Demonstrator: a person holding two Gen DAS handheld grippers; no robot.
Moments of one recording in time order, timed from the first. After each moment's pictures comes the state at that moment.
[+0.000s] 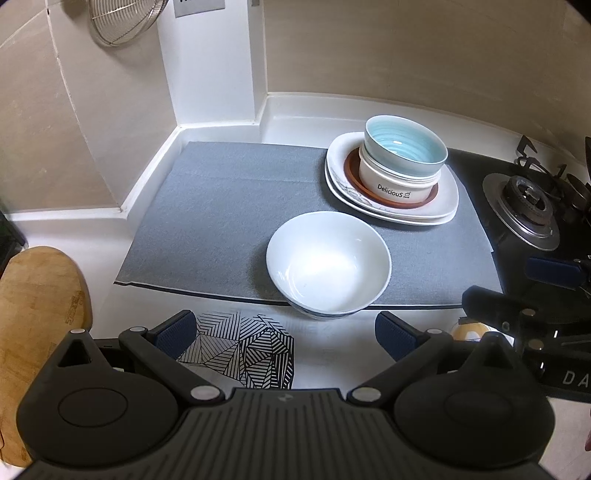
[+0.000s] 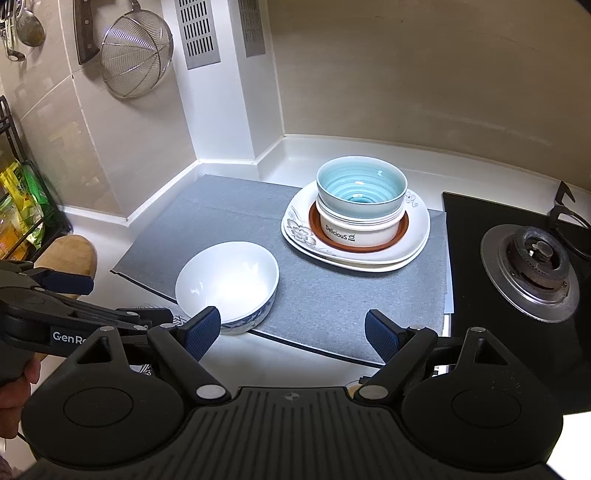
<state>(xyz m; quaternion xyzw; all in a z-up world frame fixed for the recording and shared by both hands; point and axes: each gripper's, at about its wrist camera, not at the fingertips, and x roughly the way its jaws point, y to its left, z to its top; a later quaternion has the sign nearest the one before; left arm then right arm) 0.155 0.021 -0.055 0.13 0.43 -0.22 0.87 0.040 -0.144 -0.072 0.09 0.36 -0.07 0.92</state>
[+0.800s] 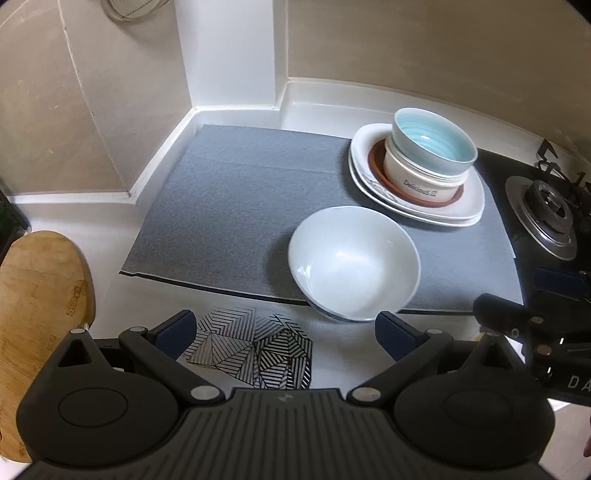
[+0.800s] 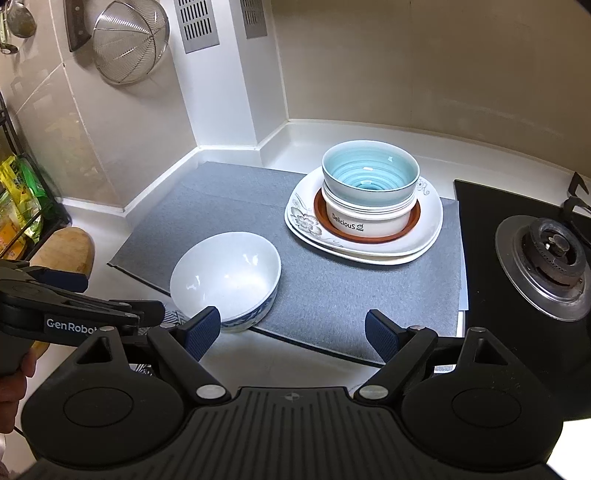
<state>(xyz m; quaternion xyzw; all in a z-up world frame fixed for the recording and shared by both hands) 0.181 0.027 -0.069 0.12 0.45 -0.19 0.86 0.062 -0.150 -0.088 0.10 0.38 -0.06 0.92</state>
